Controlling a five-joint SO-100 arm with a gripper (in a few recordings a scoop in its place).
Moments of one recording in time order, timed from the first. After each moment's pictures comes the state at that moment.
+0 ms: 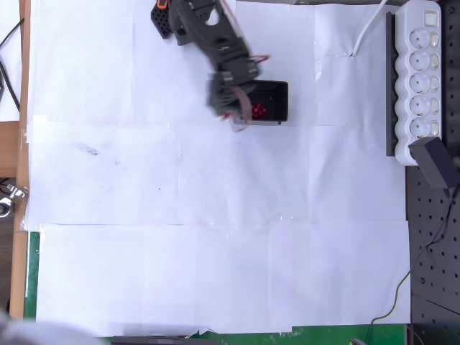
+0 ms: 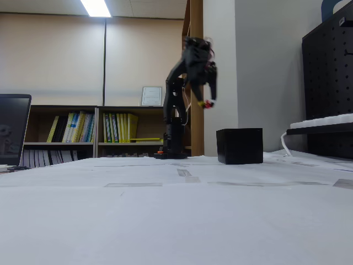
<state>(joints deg) -36.2 84.2 102.4 96.8 -130.3</state>
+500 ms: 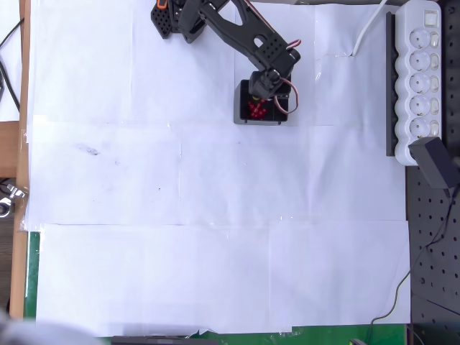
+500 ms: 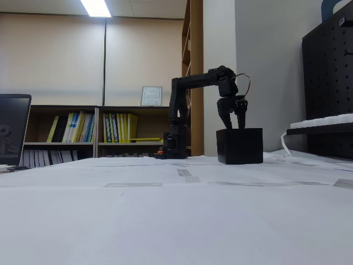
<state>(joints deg) -46.7 87.6 89.7 78.0 -136.5</state>
